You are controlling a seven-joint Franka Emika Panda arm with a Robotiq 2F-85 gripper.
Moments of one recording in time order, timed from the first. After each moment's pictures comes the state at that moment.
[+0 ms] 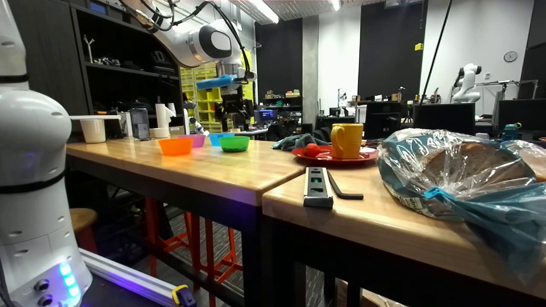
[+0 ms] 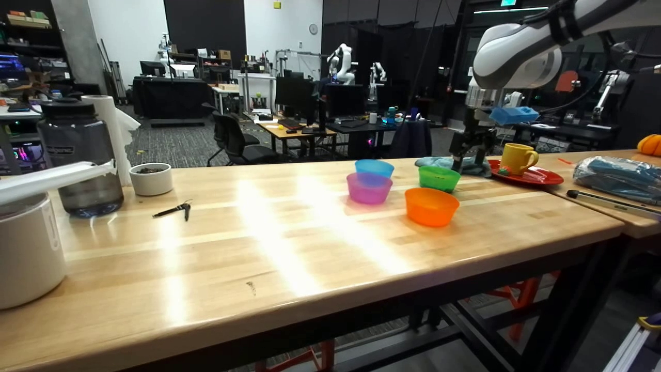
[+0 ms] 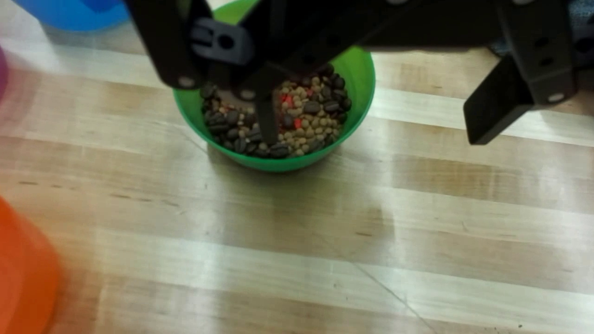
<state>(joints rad) -0.11 -0.13 -0.15 -2.19 -0.08 2.11 -0.13</state>
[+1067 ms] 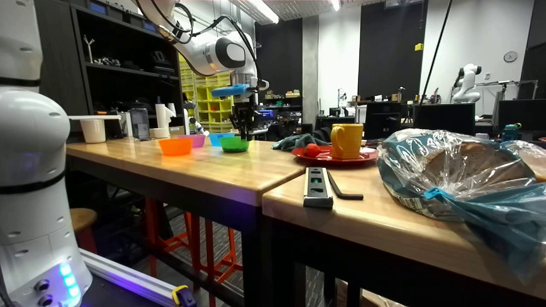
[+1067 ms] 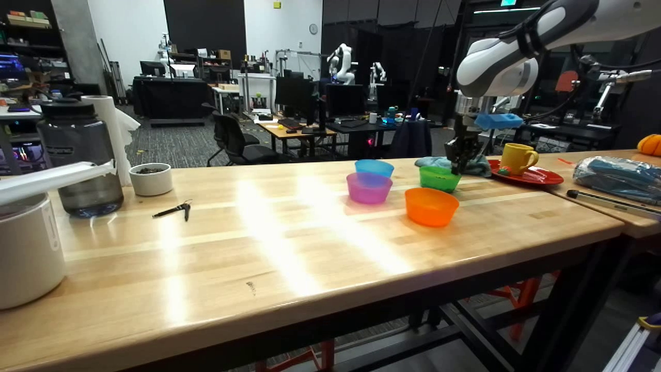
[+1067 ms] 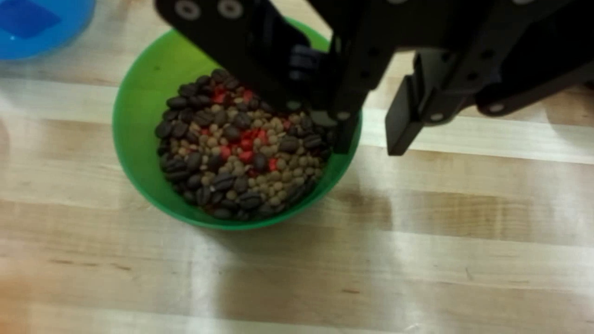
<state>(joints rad) -0.13 0.03 -0.15 -2.06 -0.04 2.10 -0.13</state>
